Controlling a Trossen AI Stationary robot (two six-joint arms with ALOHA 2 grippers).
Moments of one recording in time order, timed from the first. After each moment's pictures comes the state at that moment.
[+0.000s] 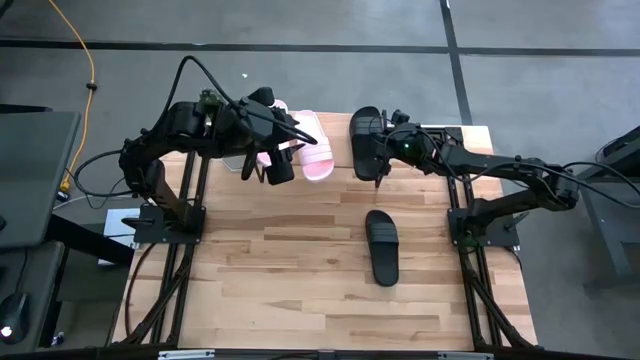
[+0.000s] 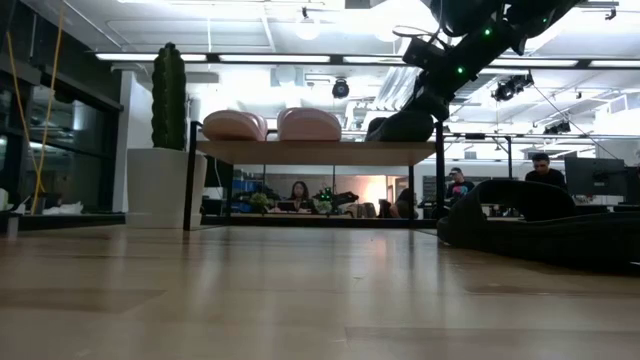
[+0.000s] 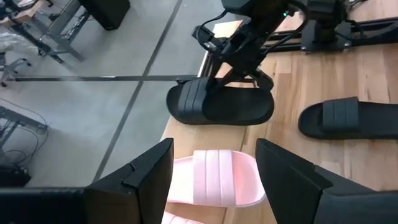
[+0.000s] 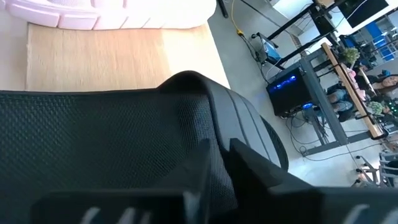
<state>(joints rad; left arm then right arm) 0.10 1.70 2.36 -1.34 -0.50 0.12 -0.43 1.24 0.82 -0.06 0.34 -0.62</state>
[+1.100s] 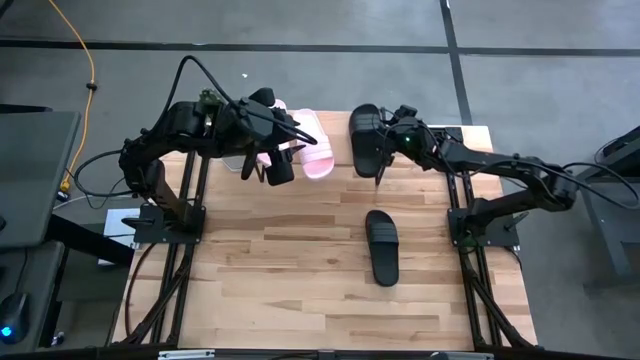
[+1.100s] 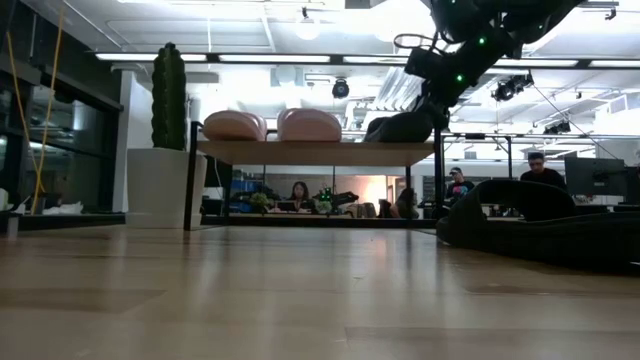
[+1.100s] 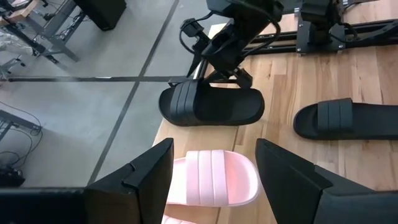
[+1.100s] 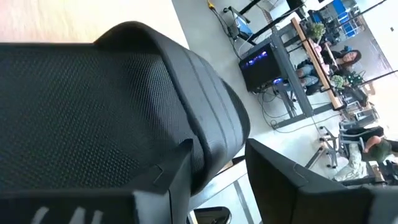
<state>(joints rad) 0.10 1.70 2.35 -1.33 -0.48 0.12 -0.50 1.26 0.82 -0.03 0.45 -0.66</state>
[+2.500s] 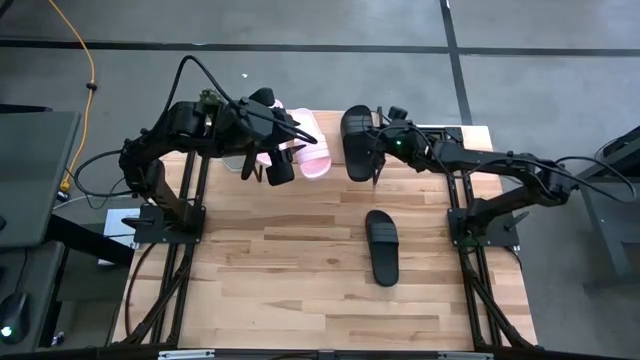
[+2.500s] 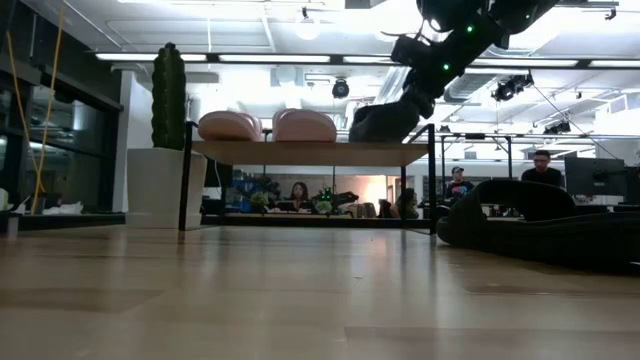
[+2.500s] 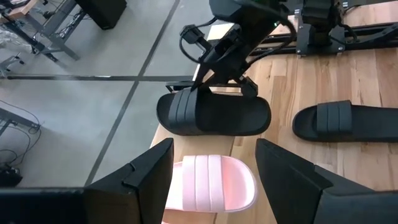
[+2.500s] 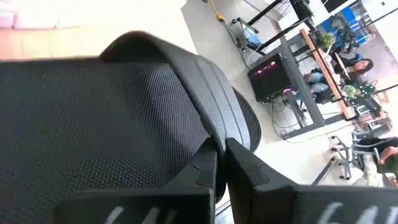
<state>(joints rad) 0.10 1.70 2.35 -1.33 -0.48 0.11 -0.41 1.32 0.91 -0.07 0.47 -0.60</state>
